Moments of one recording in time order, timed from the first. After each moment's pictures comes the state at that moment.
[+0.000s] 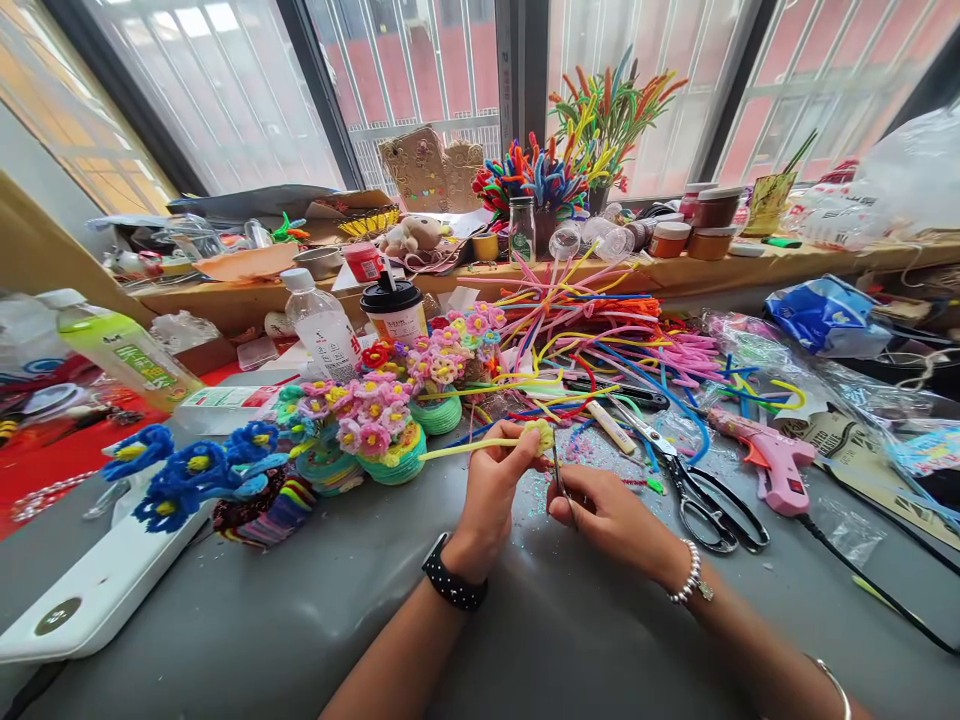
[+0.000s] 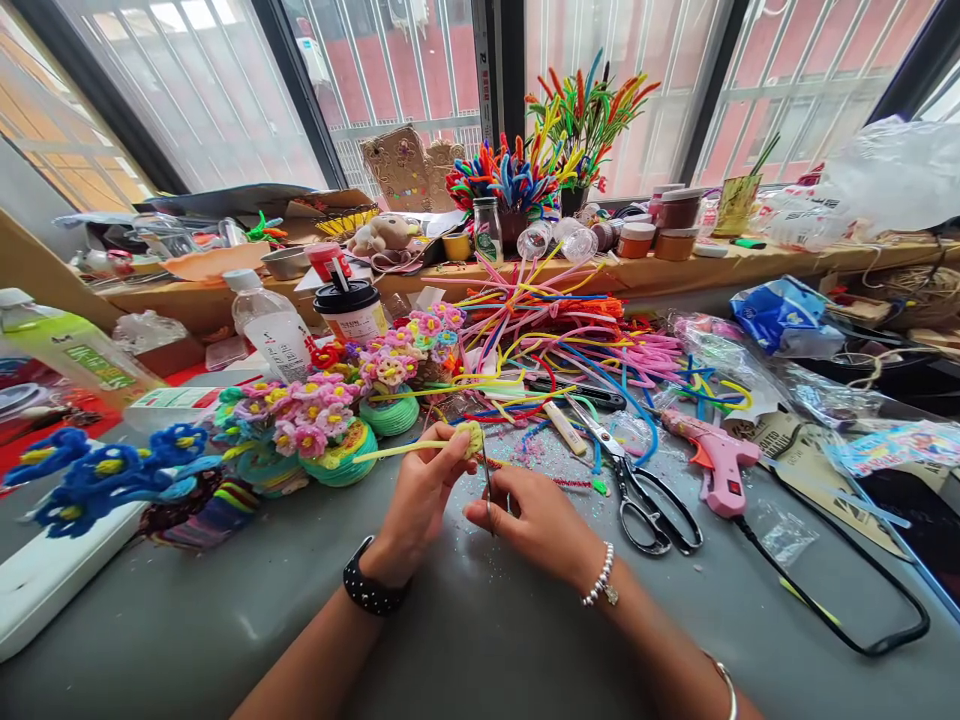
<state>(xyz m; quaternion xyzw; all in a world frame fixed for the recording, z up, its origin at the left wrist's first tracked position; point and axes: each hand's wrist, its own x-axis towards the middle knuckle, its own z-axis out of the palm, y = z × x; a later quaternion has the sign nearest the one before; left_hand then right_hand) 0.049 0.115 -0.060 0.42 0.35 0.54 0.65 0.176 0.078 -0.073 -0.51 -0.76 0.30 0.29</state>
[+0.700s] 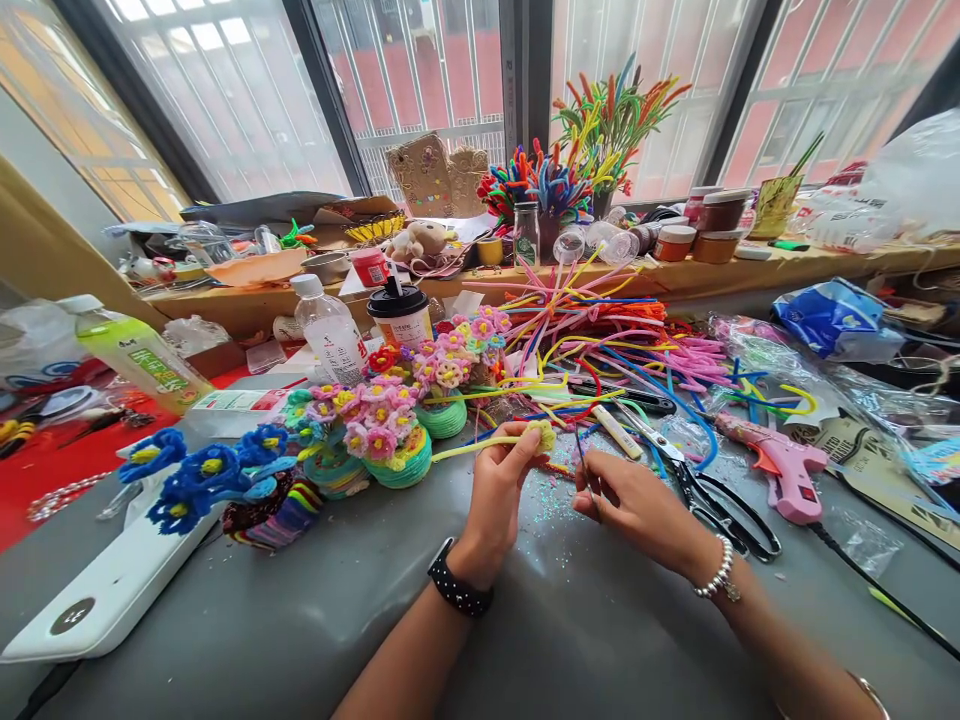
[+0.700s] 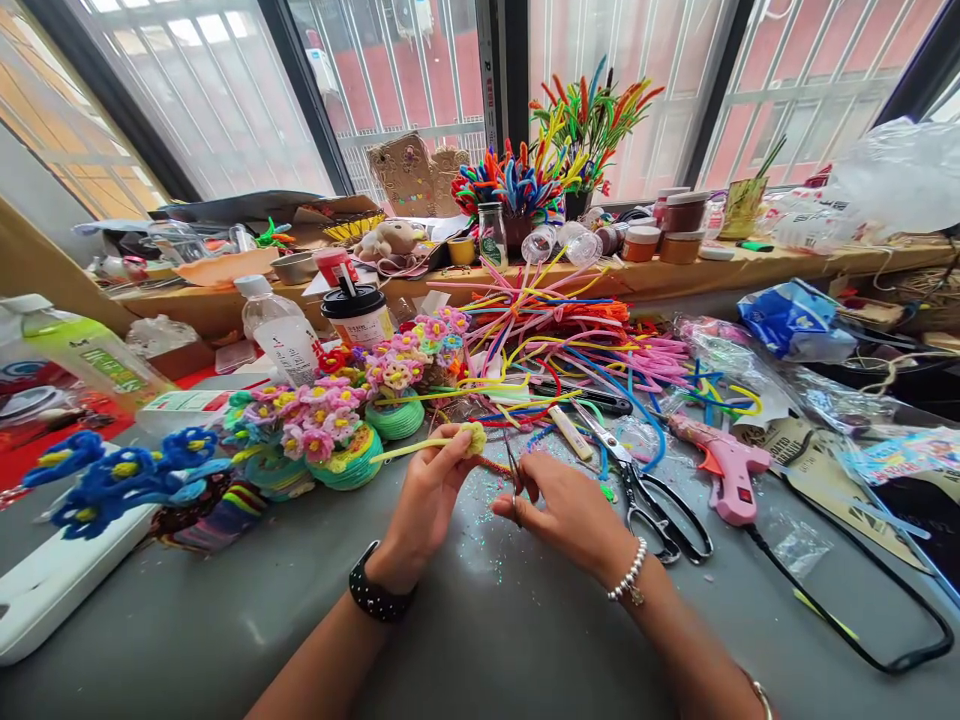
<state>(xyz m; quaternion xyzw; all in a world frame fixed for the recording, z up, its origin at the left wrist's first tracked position) 0.049 0.118 -0.063 0.35 0.30 0.55 0.69 0.195 0.081 -0.067 -0.56 -0.76 0.21 0.25</state>
